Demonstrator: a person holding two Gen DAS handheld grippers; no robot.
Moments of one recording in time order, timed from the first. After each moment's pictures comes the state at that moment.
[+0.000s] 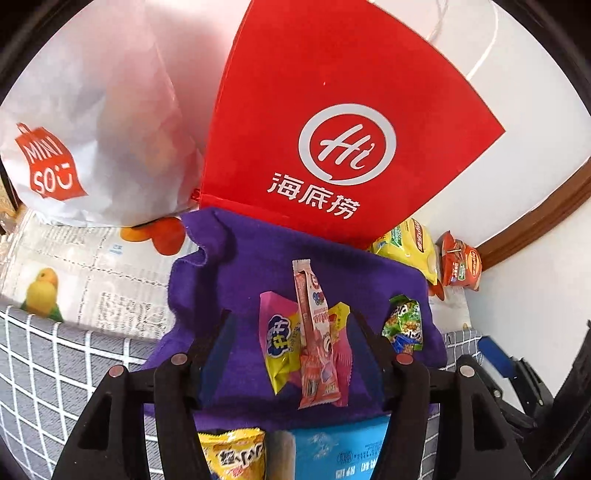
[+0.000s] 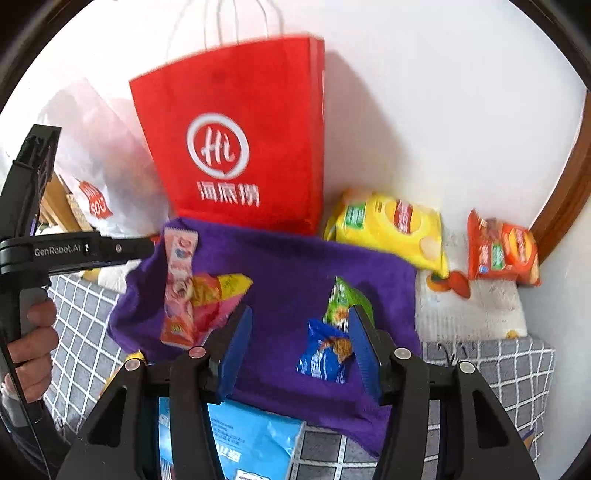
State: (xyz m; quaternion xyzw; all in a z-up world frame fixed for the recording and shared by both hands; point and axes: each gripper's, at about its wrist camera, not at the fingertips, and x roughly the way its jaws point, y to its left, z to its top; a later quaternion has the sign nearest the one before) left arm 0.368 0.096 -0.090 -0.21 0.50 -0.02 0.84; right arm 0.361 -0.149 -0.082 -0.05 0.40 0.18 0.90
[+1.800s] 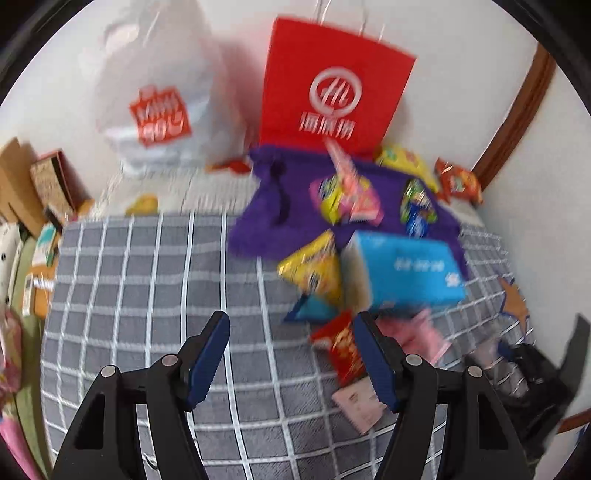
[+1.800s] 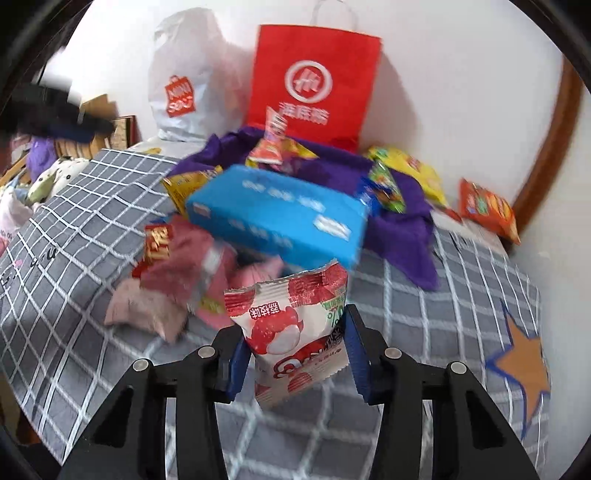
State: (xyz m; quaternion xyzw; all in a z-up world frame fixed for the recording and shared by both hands) left arm 0.161 0.098 -0.088 -0.10 0.49 0.00 0.87; right arm 0.145 -0.185 -0.163 -0.12 0.38 0.20 0.90
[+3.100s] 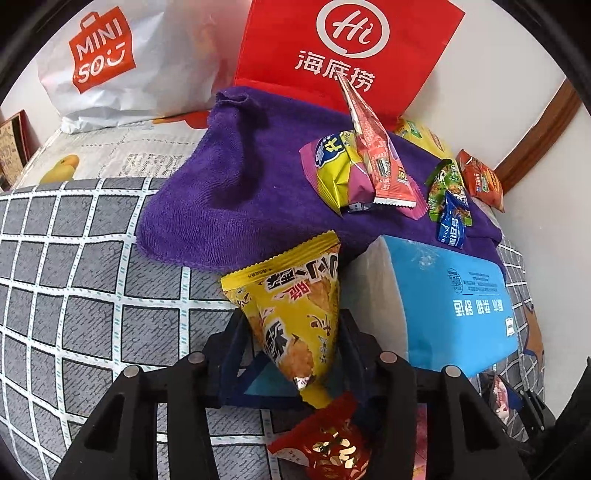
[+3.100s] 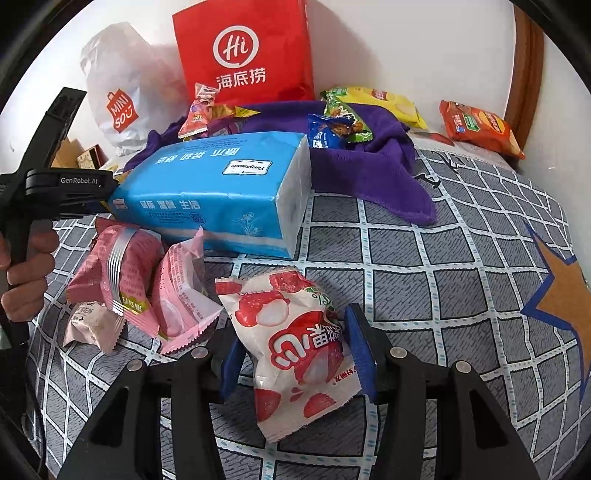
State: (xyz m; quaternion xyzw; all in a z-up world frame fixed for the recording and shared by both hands) left arm 0.249 0.071 -0.180 -0.15 0.51 -0.01 0.85; right arm 0.200 -0.210 -0.215 -0.02 0.43 0.18 0.88
